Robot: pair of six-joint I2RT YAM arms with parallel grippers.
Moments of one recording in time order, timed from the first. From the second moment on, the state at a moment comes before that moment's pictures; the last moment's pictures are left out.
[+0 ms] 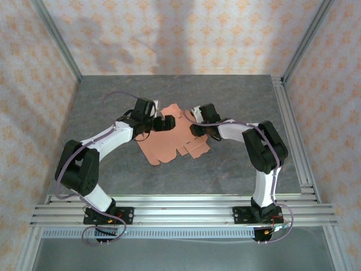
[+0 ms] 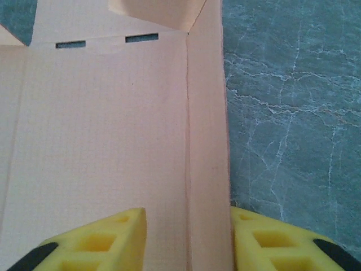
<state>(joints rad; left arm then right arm) -0.36 1.61 1.05 -0.28 0.20 -0.48 0.48 1.92 1.13 -0.09 -0.14 0.00</state>
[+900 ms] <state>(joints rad) -0.36 1.63 1.02 -0.28 0.18 -0.48 0.43 1.98 1.12 0.01 -0.26 0.09</state>
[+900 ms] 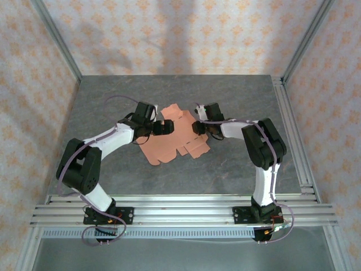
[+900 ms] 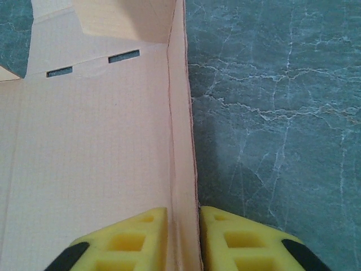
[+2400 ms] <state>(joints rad) -0.36 1.58 0.96 -0.24 0.13 -0.54 0.43 1.94 1.07 0.03 -0.25 0.06</state>
